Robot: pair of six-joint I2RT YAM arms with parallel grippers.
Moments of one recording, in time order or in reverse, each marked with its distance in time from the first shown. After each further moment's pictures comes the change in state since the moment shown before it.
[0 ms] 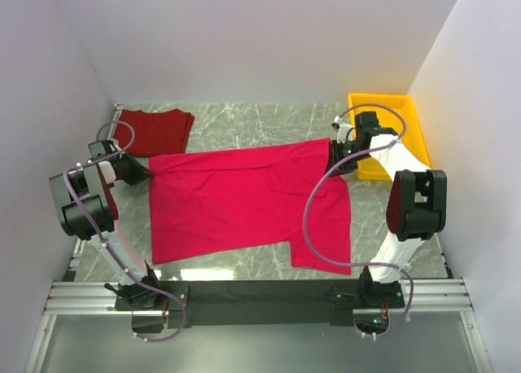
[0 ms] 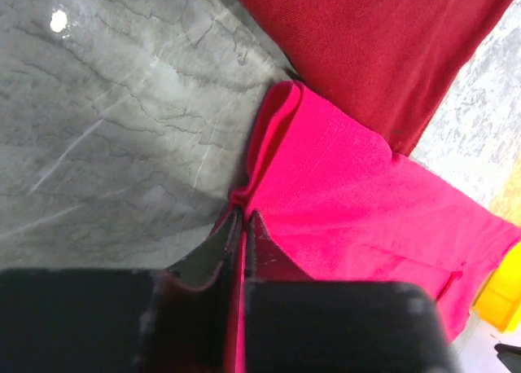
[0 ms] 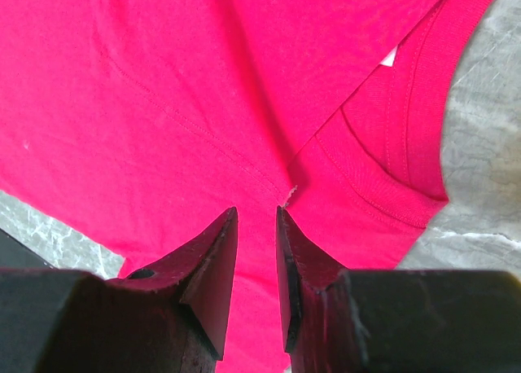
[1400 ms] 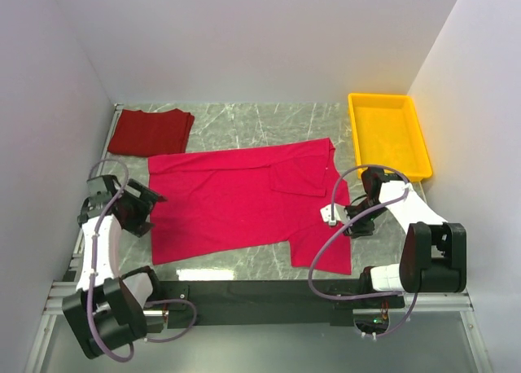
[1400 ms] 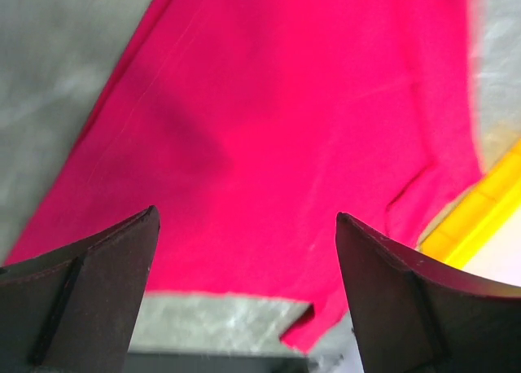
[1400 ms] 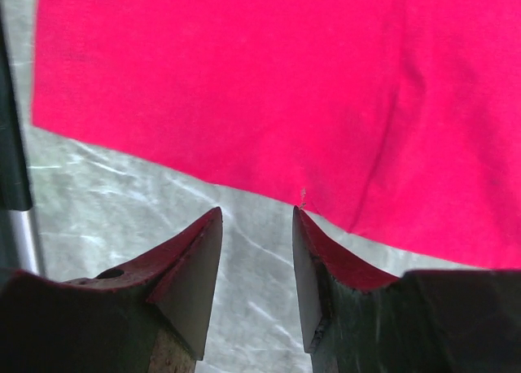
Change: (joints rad) left arm -0.004 -0.901 -0.397 -0.566 -0.079 -0.213; right arm -0.034 -0.424 -0.536 -0.374 0.090 -1.677
